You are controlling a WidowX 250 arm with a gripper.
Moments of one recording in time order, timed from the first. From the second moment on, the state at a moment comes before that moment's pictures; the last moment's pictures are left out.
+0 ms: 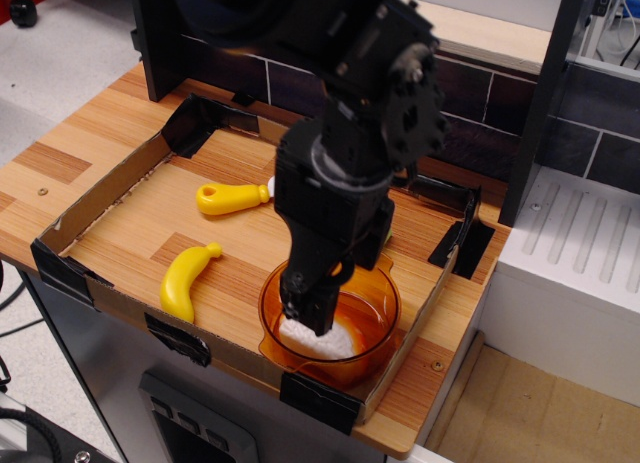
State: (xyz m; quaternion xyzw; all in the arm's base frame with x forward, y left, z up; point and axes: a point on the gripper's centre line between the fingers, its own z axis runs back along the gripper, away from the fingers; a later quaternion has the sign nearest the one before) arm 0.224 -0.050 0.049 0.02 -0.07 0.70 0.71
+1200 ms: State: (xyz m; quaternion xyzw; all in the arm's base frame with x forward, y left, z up) arm 0.229 -0.049 0.009 0.06 -0.05 0.70 0.71
